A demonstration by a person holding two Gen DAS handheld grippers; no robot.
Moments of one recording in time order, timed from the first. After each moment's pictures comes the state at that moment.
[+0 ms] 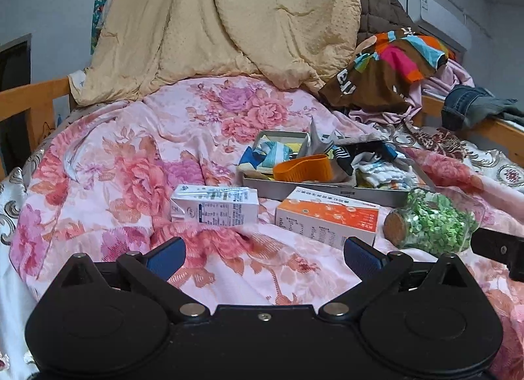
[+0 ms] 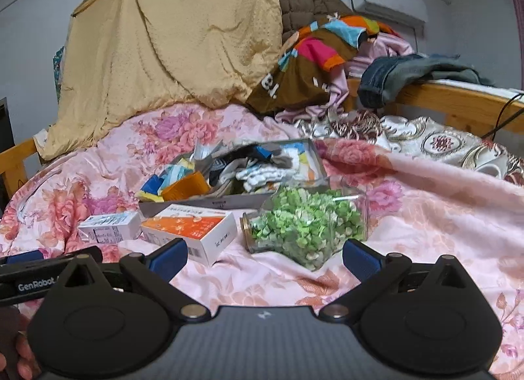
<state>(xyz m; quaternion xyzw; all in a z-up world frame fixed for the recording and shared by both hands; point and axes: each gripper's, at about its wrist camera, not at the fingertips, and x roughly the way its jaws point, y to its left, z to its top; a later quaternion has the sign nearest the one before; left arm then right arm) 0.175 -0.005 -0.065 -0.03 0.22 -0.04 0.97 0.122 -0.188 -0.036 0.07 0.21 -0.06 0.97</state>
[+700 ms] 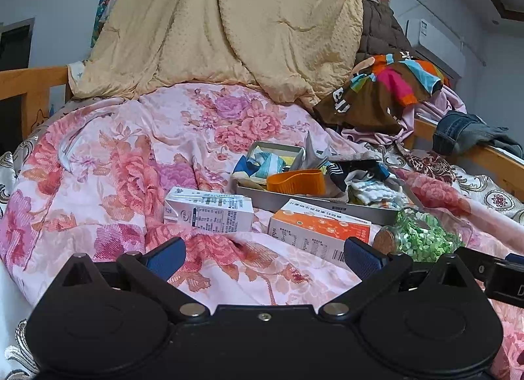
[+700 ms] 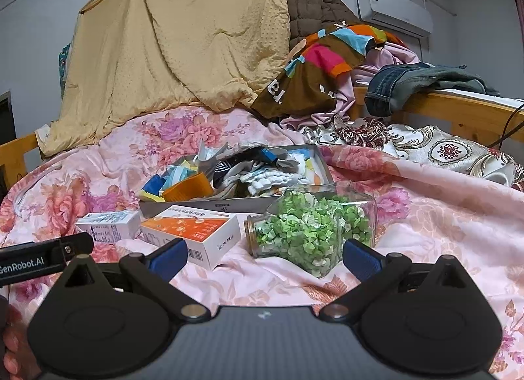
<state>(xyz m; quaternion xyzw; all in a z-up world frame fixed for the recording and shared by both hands) 0.175 0.010 -0.069 -0.07 0.20 -0.06 0.98 0.131 -0.182 -0.046 0.05 0.20 -0.05 0.98</state>
